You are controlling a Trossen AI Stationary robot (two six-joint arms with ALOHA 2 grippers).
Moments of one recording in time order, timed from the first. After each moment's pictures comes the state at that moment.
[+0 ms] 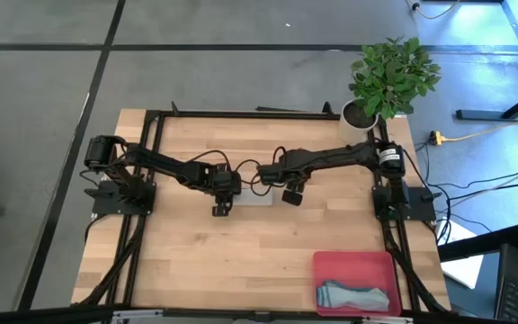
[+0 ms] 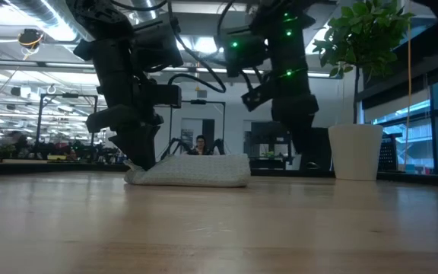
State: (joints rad) left arm 0.03 1.65 0.83 -0.39 -0.14 0.03; right arm -0.05 2.02 1.54 -1.27 0.31 0.29
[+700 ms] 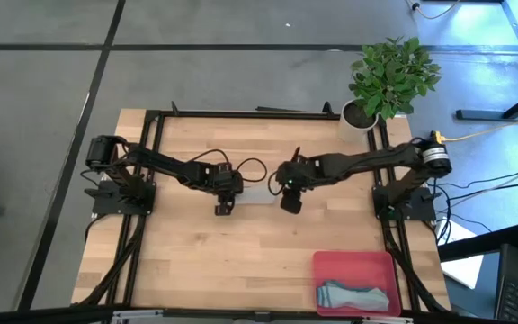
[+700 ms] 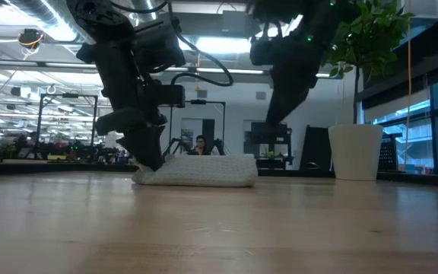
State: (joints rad) left arm 0.03 1.65 0.82 -0.31 -0.15 0.03; right arm 0.02 1.65 1.16 -0.61 0.15 0.25
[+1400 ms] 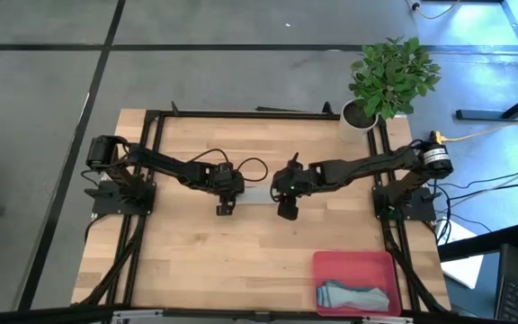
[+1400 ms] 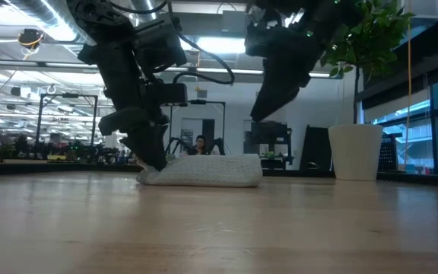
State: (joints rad) left arm 0.03 1.65 0.82 -0.28 -0.14 0.04; right arm 0.06 1.64 1.10 -0.41 0.14 0.20
